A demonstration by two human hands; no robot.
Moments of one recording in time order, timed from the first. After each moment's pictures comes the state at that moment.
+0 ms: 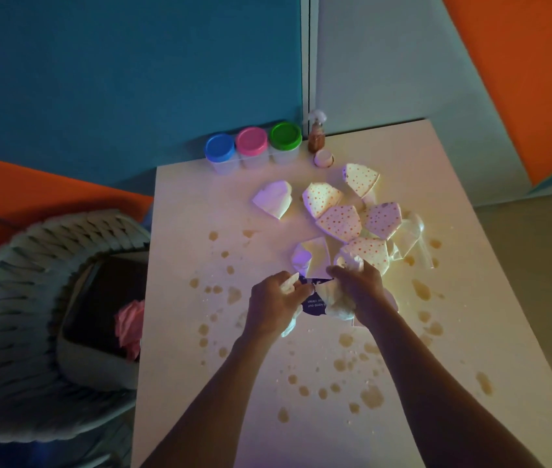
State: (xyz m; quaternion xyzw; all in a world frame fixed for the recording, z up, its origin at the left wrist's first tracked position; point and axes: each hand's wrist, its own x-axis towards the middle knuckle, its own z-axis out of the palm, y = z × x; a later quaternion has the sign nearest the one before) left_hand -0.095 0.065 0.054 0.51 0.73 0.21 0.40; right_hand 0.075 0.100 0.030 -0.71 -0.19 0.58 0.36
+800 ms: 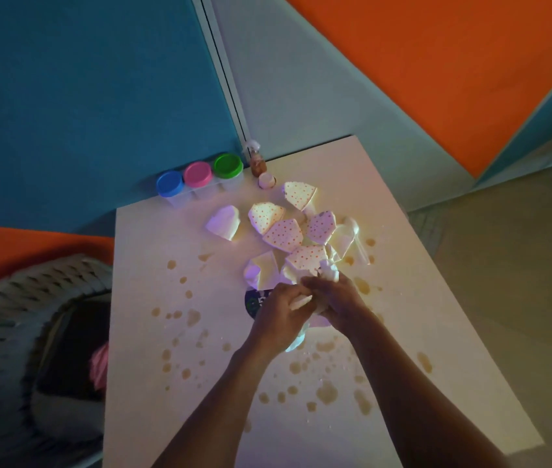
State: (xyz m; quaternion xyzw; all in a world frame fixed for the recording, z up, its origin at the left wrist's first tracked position) left_hand 0.008 0.042 0.088 0.63 0.59 0.19 0.47; right_hand 0.147 0.063 0.050 -0.54 -0.11 0.70 0.46
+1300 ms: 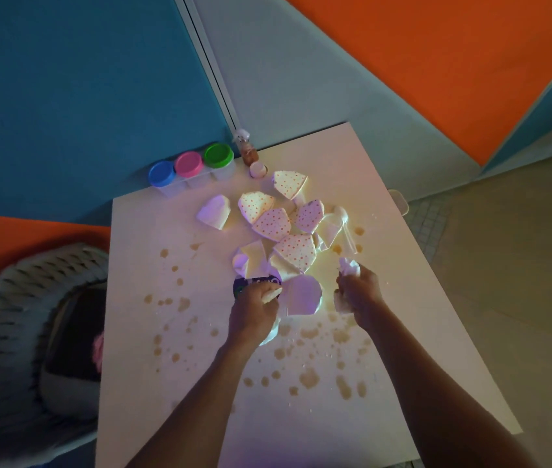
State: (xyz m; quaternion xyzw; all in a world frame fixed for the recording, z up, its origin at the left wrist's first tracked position) left_hand 0.009 0.031 0.058 0.58 0.71 0.16 0.36; right_hand 0.214 0.047 0.029 -0.68 -0.13 0.58 0.42
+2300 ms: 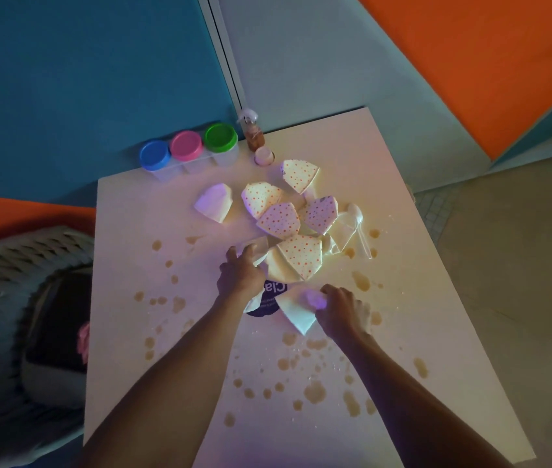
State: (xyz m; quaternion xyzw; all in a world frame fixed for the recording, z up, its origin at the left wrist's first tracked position) left_hand -0.026 0.138 0.002 0.57 0.77 -0.02 0.29; right_hand 0.164 0.053 -0.010 -0.77 -0.56 0.30 -0.01
